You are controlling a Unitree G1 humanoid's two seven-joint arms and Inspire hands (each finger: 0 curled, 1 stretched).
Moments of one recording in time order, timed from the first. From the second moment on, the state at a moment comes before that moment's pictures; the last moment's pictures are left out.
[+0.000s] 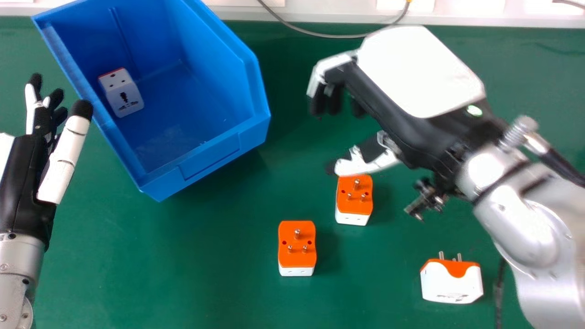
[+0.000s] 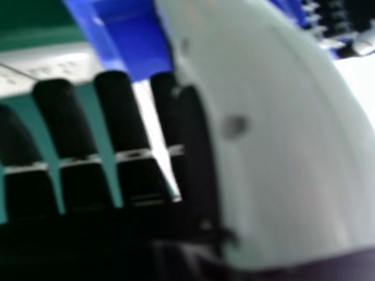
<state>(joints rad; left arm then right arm) 0.11 0.36 0.35 -0.07 -0.01 -0.06 -0.13 -0.29 -0.39 0.23 -0.46 -0.84 0.00 0.40</state>
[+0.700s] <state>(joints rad) 0.43 0.26 0.36 -0.24 0.00 -0.29 -0.13 -0.14 -0.20 0.25 -0.24 -0.86 0.01 -0.05</state>
